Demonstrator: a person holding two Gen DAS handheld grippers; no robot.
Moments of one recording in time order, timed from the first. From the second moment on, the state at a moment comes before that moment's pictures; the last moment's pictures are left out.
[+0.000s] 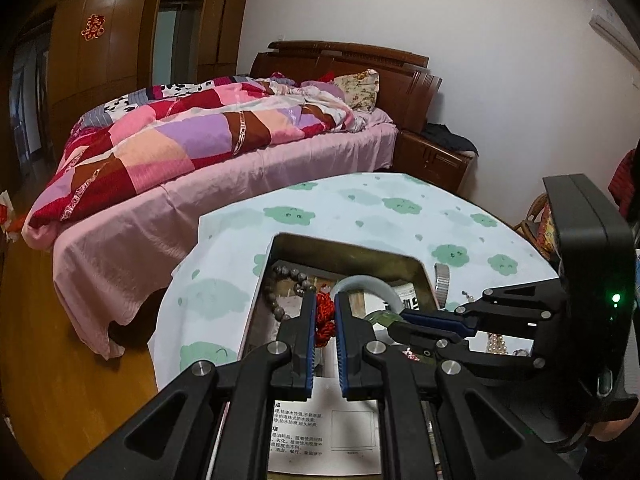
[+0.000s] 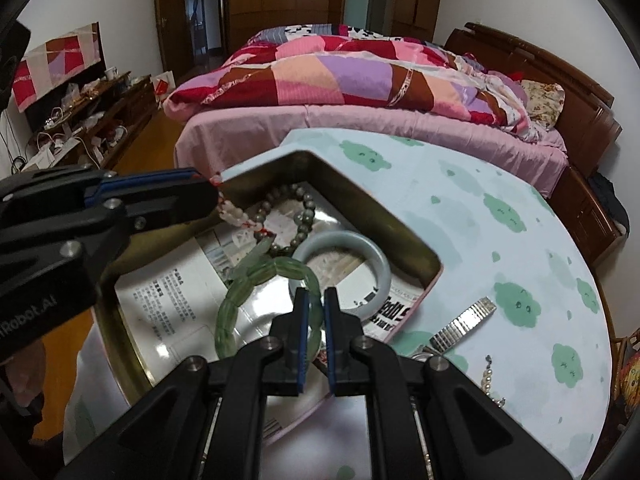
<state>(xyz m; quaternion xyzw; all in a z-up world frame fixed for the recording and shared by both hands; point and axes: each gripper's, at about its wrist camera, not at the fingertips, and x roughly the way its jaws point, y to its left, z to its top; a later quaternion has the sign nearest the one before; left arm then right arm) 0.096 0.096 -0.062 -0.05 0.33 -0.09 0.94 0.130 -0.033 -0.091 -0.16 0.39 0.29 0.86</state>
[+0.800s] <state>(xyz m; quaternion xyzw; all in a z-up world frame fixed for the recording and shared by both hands) 0.093 0.108 -0.060 -0.07 0.33 -0.04 0.94 0.123 -0.068 -0.081 -0.12 0.38 0.30 0.87</state>
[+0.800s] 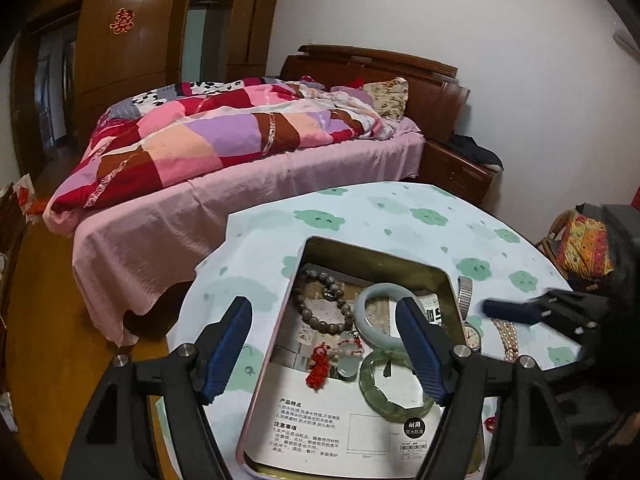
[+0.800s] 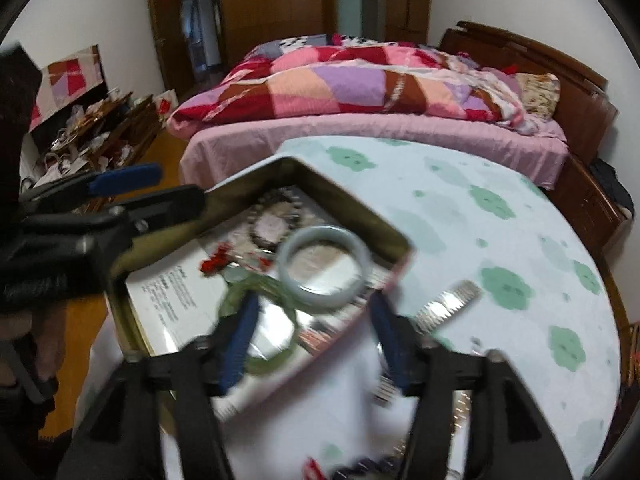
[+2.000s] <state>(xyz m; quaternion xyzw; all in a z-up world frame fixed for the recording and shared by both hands) 0.059 -0.006 -0.071 0.02 0.36 -0.12 0.93 0.088 -0.182 -0.133 -0.04 0.45 0.26 0.85</state>
